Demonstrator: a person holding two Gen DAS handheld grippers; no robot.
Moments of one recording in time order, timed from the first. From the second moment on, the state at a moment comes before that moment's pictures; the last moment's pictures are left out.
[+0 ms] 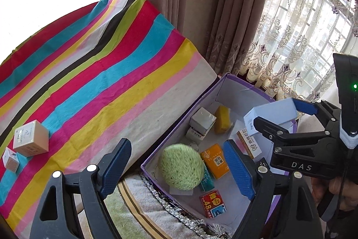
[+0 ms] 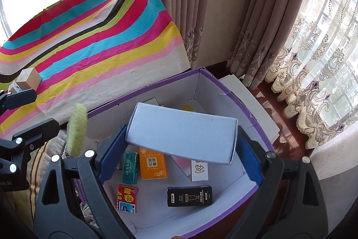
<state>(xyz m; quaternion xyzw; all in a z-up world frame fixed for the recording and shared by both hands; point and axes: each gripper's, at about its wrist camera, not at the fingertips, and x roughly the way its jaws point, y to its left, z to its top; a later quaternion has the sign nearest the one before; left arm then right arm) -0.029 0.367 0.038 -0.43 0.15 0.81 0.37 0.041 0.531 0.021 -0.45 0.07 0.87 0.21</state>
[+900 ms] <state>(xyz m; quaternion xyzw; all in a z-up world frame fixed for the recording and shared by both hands) -0.053 0.314 0.052 -0.43 0.10 0.83 0.33 0.025 0.491 0.041 -0.44 0.04 0.88 0.17</state>
